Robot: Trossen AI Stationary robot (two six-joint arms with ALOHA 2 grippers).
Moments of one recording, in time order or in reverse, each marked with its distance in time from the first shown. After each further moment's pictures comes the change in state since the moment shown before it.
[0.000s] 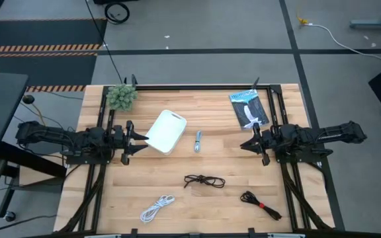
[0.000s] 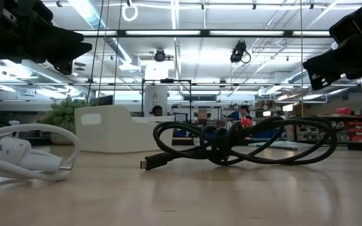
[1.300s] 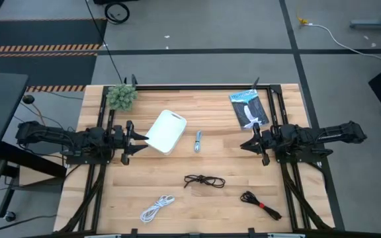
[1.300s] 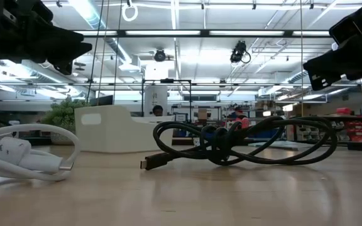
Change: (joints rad) left arm 0.000 0.000 0.000 0.000 0.000 0.000; right arm 0.000 0.000 0.000 -0.014 0.000 0.000
